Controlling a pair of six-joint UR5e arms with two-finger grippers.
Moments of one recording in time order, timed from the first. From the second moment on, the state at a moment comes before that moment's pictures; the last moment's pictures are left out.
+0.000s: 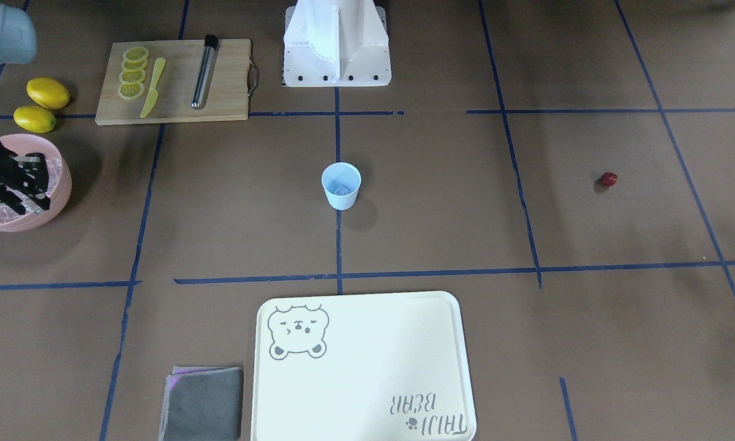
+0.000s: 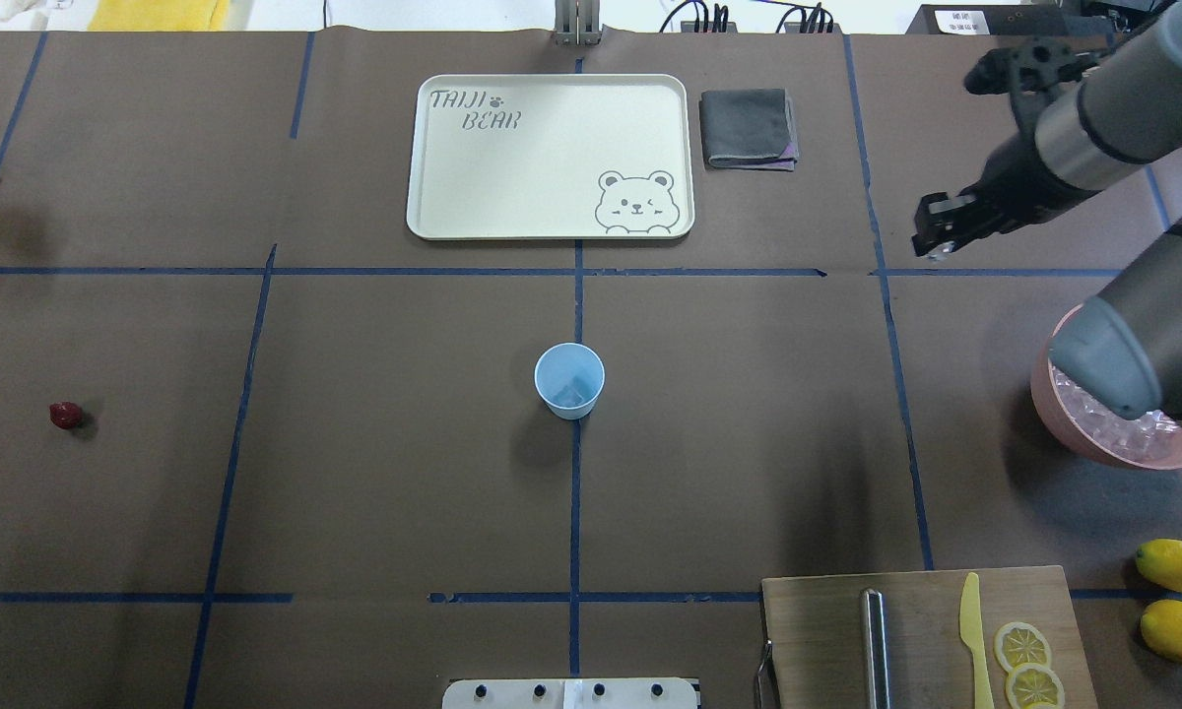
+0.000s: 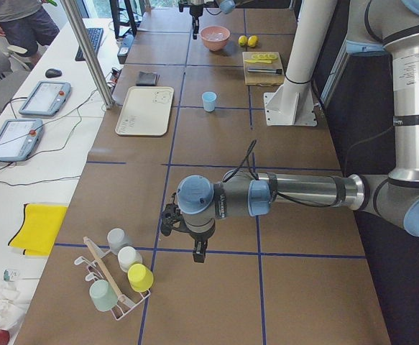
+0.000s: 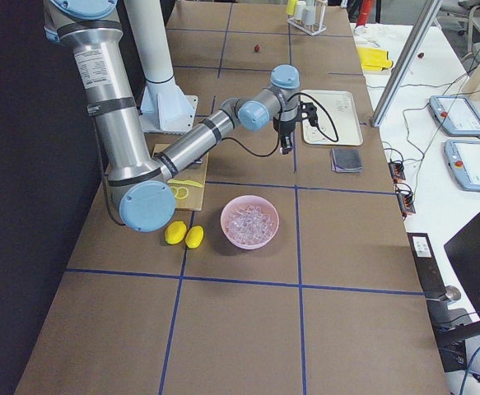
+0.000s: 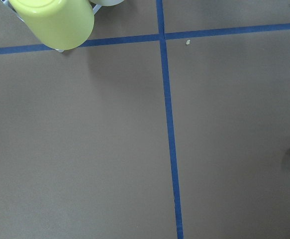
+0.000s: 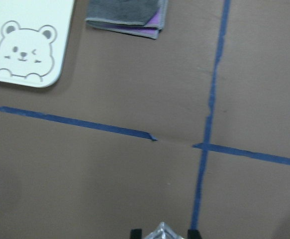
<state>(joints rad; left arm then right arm) -1.62 -1.41 -1.76 -1.45 -2.40 0.20 0.95 -1.24 1.93 -1.55 2.16 0.75</state>
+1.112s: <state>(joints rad) -1.62 -1.41 -1.76 -1.45 -2.40 0.20 0.48 -0.68 1.64 -1.76 1.75 1.29</state>
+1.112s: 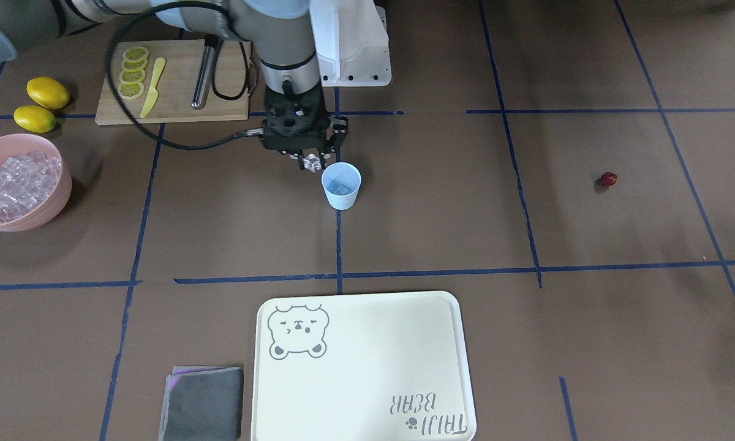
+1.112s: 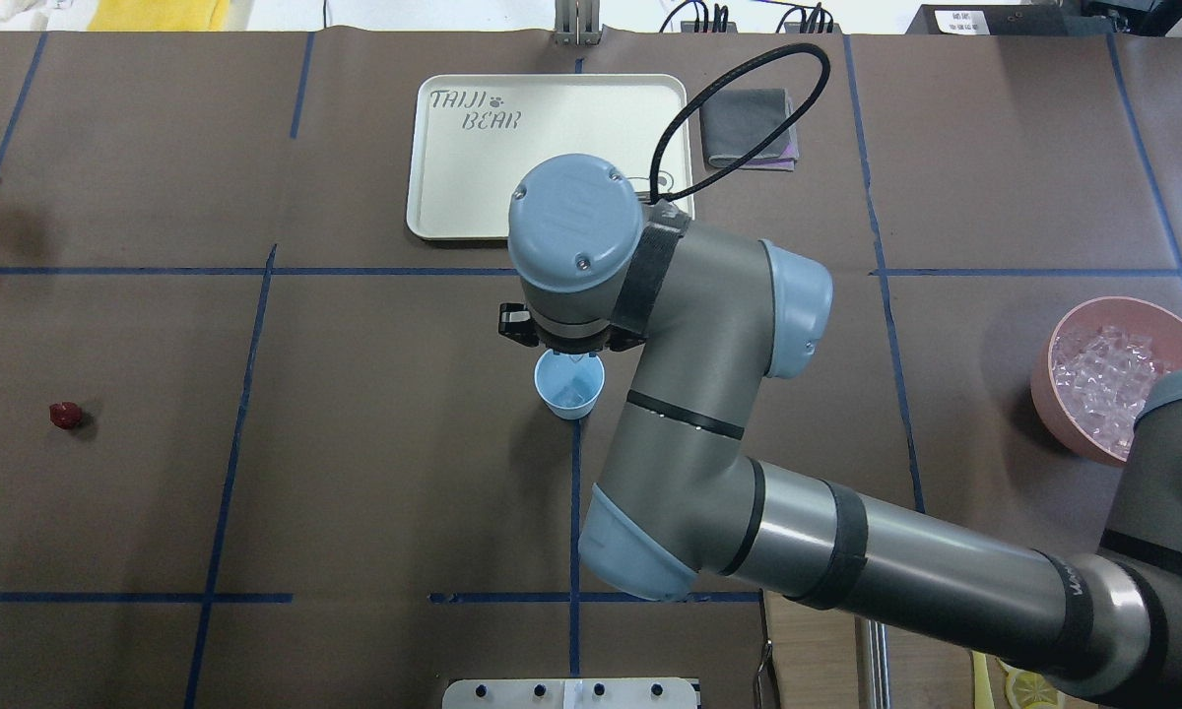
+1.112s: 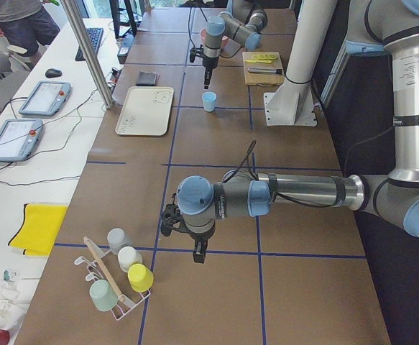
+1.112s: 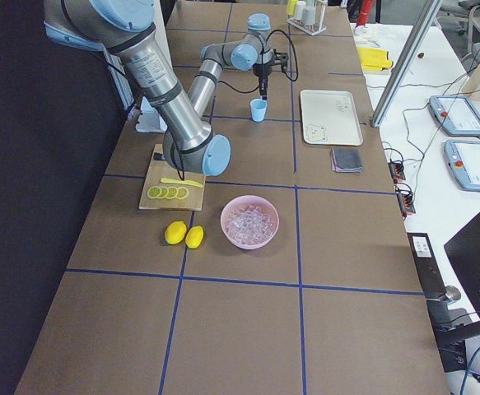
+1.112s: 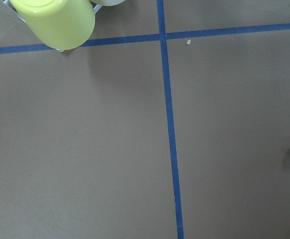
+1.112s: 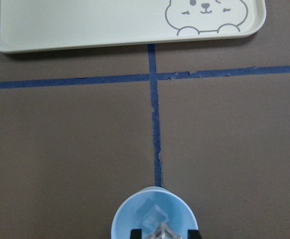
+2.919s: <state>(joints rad) -1.62 -1.41 -1.76 -1.45 -2.40 0.20 0.84 -1.07 1.95 -1.75 2.09 0.73</state>
